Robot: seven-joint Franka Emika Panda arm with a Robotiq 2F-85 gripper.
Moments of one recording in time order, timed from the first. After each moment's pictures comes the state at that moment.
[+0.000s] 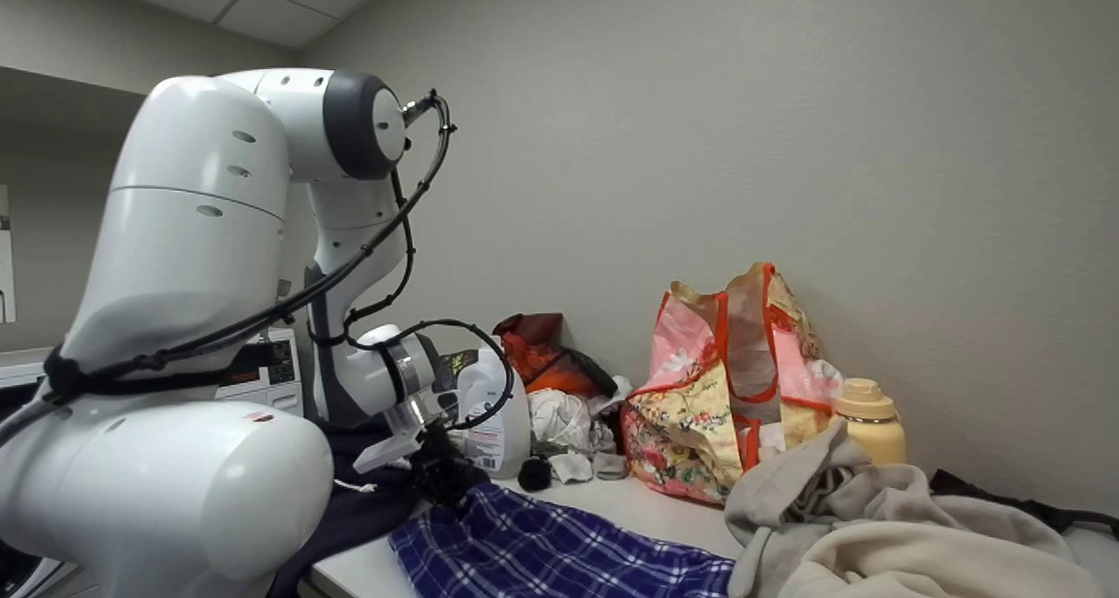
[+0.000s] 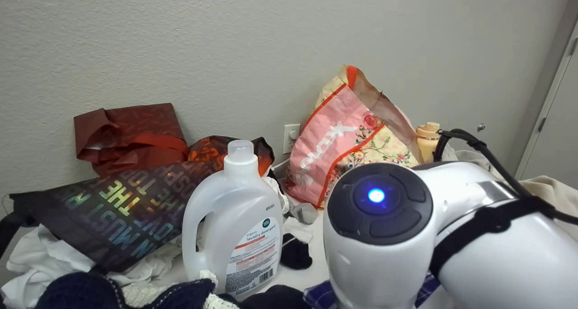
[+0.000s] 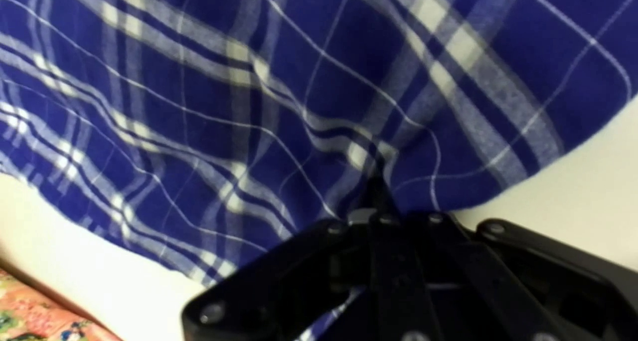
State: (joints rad) arm 0.36 0.24 0.21 -2.42 -0.77 2.45 0.94
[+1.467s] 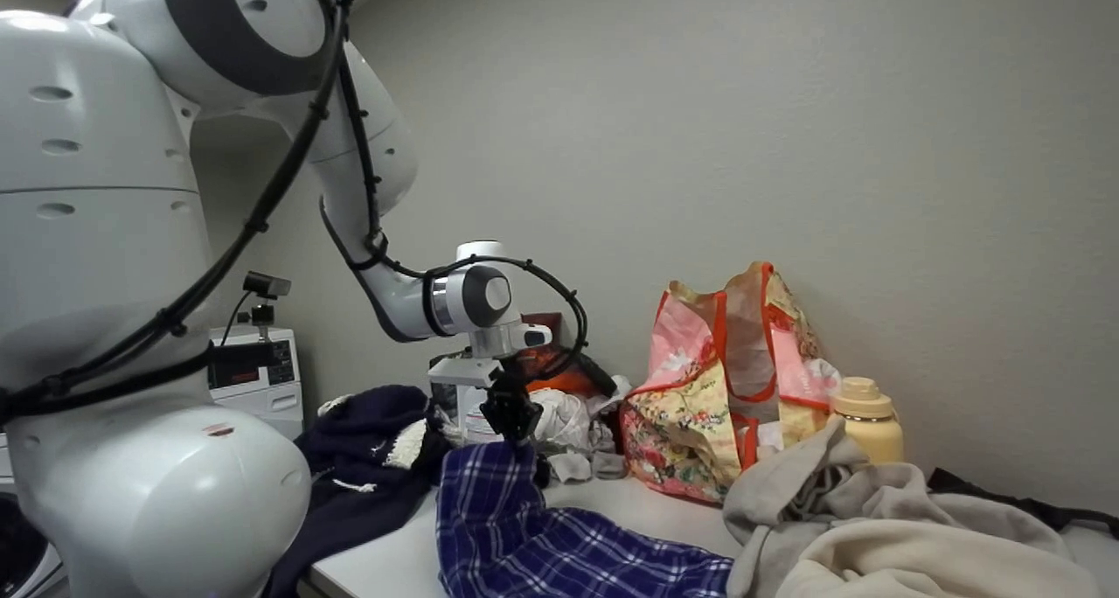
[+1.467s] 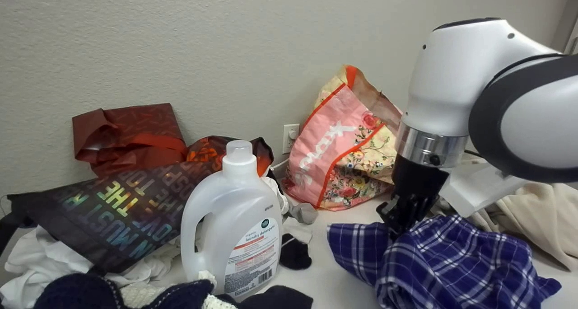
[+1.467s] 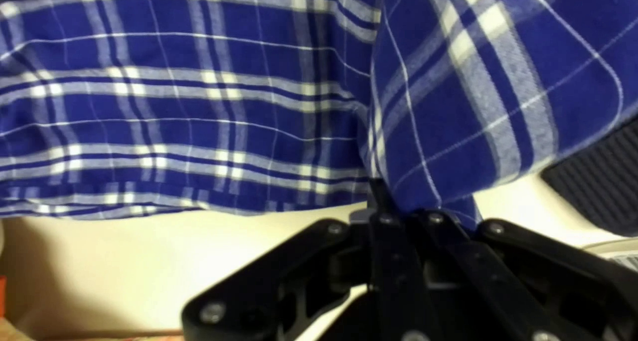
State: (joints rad) arm 0.11 -0.12 0.11 -2.52 -0.15 2.49 0.37
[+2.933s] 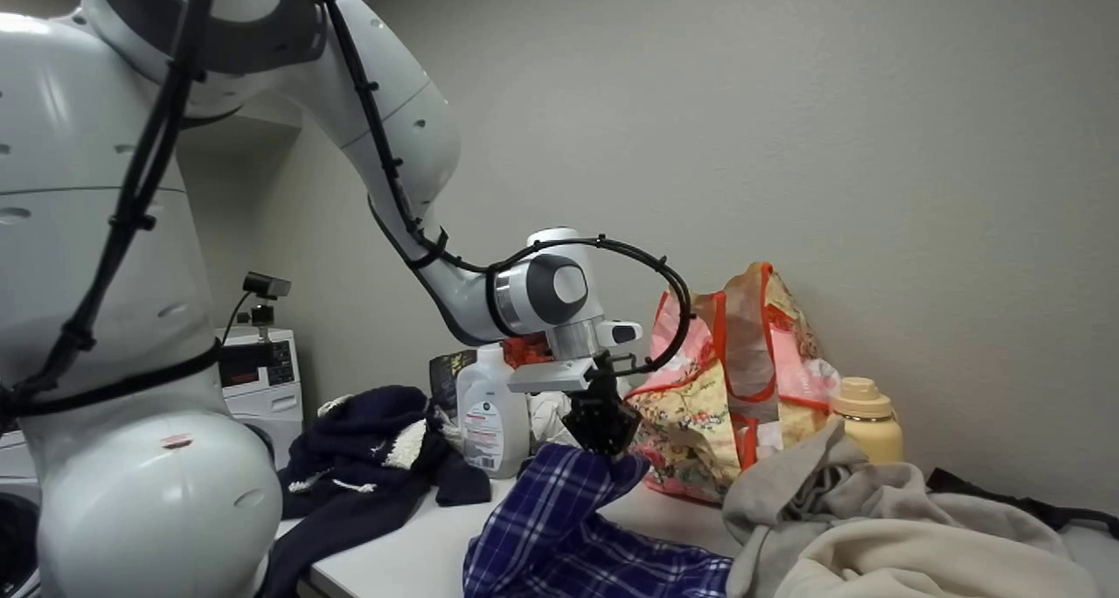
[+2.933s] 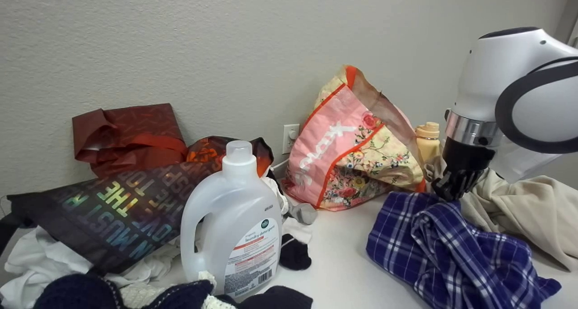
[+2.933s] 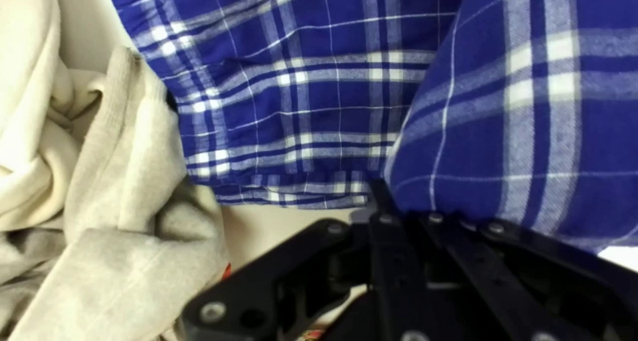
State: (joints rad) arm -0.09 -0.14 -0.04 -2.53 -0.30 2.49 0.18
